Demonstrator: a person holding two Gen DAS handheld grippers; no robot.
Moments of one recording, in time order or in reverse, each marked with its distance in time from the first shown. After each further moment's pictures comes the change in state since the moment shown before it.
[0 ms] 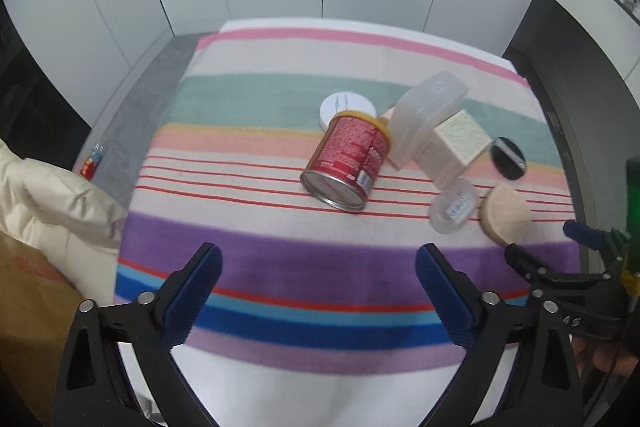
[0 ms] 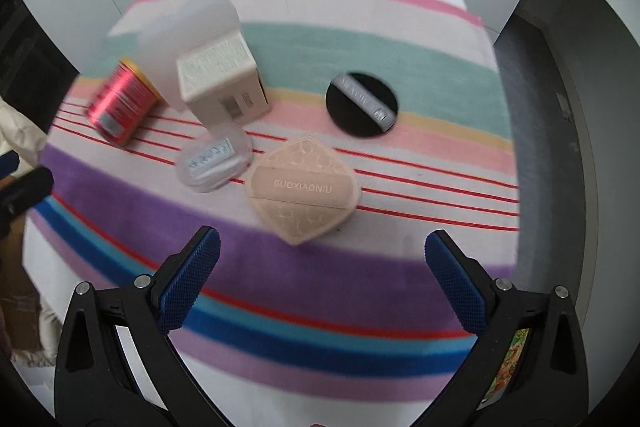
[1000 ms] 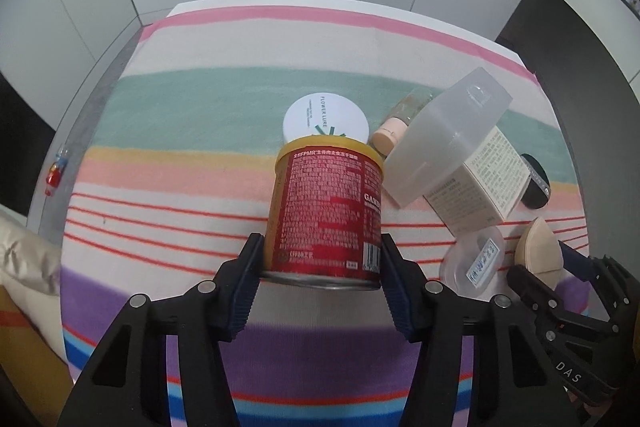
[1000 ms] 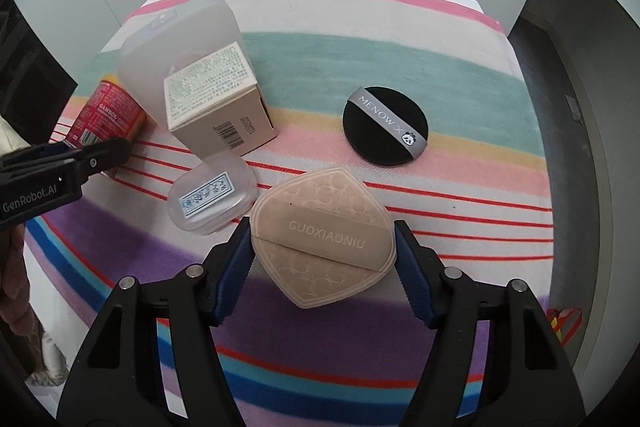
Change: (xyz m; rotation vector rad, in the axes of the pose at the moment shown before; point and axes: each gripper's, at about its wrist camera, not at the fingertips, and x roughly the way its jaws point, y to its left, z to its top) left arm 0.071 -0.012 0.039 0.016 0.043 -0.086; right arm 0.015 0.004 0.013 0.030 -0.048 0.042
